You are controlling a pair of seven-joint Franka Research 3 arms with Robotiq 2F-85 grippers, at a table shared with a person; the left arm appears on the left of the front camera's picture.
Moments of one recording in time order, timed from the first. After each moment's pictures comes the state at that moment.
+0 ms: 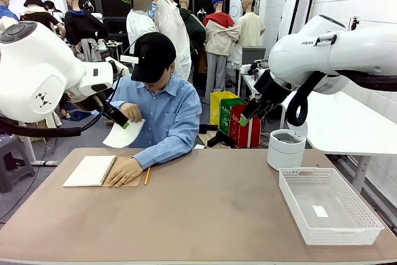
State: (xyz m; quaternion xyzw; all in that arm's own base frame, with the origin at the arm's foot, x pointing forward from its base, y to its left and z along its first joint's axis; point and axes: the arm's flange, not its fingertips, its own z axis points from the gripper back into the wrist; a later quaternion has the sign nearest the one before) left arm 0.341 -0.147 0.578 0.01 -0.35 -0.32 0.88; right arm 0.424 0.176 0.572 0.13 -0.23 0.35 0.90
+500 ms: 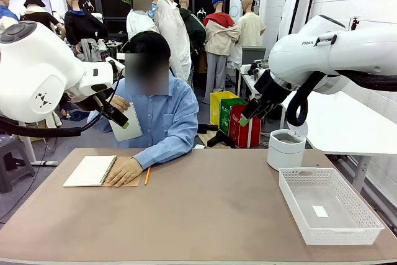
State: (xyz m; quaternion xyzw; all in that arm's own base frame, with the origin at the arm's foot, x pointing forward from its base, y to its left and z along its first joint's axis) left arm 0.341 -0.147 0.578 0.01 -0.35 -0.32 0.88; right arm 0.424 0.176 0.572 0.13 -0.23 0.35 0.90
